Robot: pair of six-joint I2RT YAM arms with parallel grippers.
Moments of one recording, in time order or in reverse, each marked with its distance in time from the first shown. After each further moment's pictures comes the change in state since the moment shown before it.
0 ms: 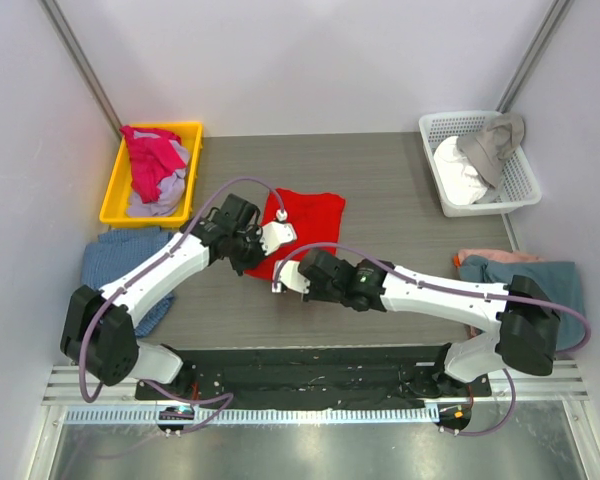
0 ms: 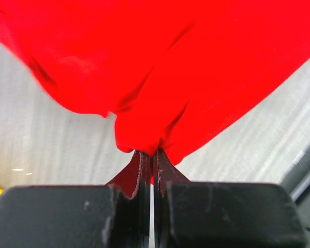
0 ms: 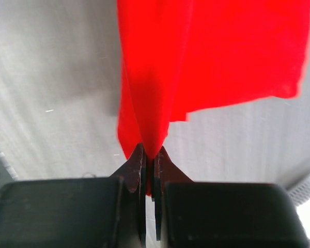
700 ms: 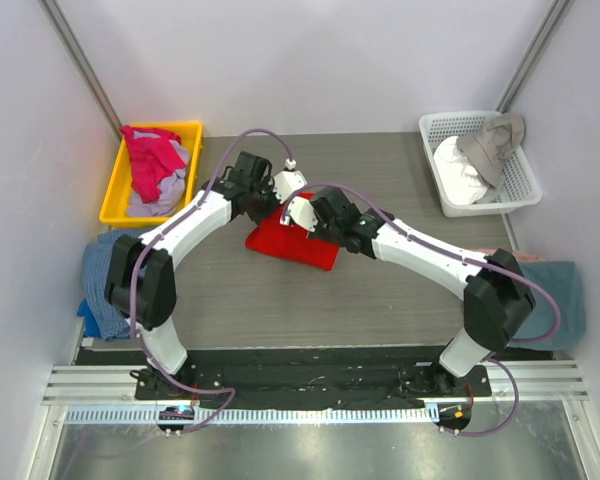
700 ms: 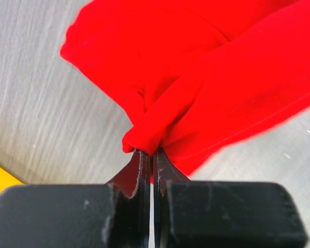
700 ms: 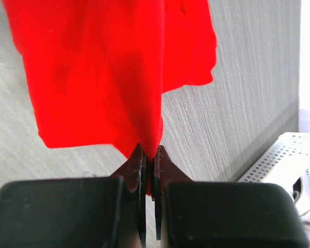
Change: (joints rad) left arm 0.079 0.328 0.341 0.191 -0.069 -0.016; right arm -0.315 0.171 0.237 0.058 0.010 -0.140
